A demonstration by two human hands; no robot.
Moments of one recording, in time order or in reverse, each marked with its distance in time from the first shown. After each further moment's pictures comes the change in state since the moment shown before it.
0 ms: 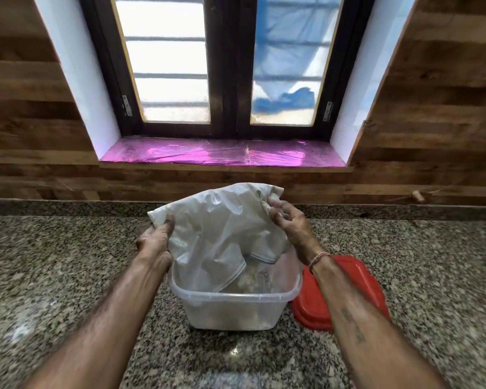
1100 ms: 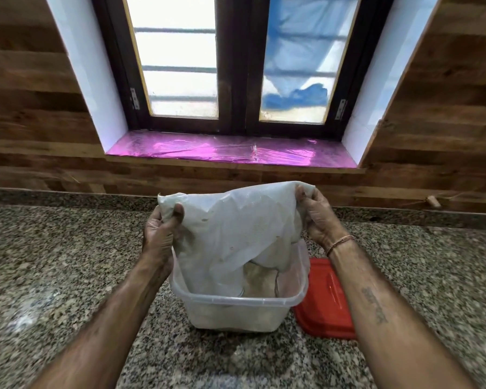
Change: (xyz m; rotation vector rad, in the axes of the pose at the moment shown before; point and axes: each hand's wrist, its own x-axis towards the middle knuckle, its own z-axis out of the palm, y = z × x) left_hand -0.041 0.007 0.010 -0.026 -0.315 0.334; right_hand 0.036 -0.028 -0.031 0.328 0.076 0.097
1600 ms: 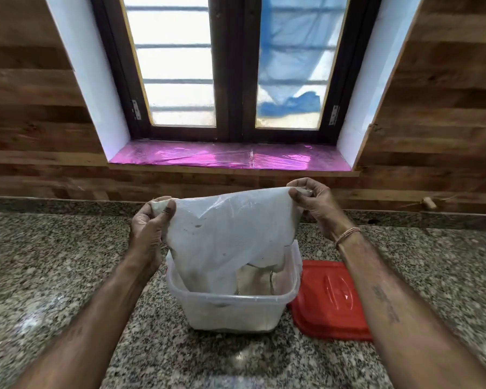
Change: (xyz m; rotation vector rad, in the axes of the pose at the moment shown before) left_hand -0.010 0.027 0.008 0.119 0.068 0.040; right_hand -0.016 -0.041 -0.010 -0.357 -0.111 -0.155
